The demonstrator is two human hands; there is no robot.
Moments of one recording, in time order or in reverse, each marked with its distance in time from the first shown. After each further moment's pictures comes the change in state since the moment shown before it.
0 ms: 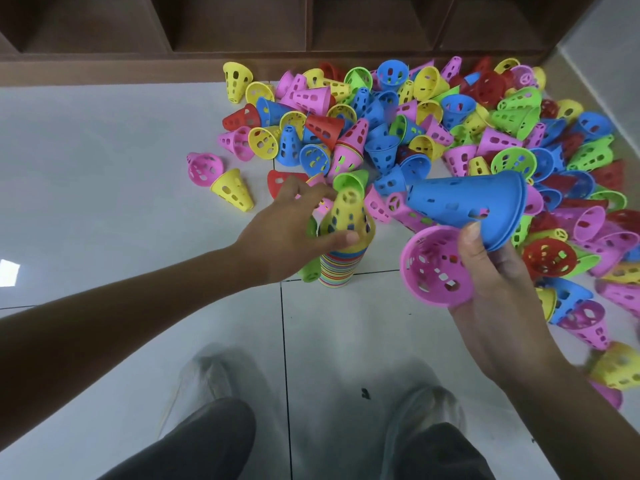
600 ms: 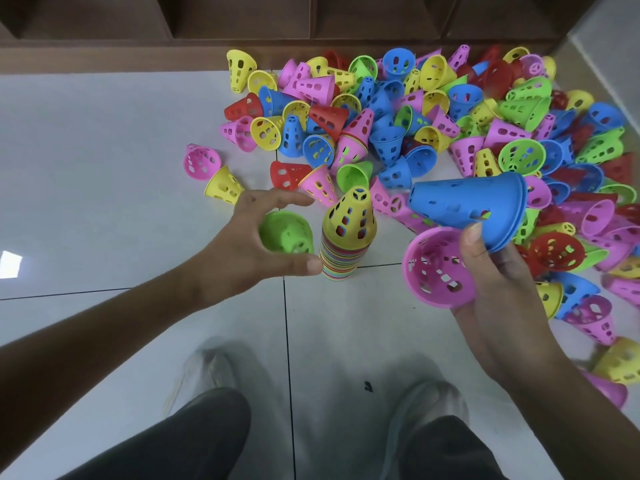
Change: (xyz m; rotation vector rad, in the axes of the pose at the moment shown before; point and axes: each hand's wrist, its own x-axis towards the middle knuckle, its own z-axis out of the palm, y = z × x) left_hand -0.048 -0.023 -0.022 -0.444 -0.039 -0.094; right_hand -0.003 0.009 -0.003 -0.062 0.004 0.033
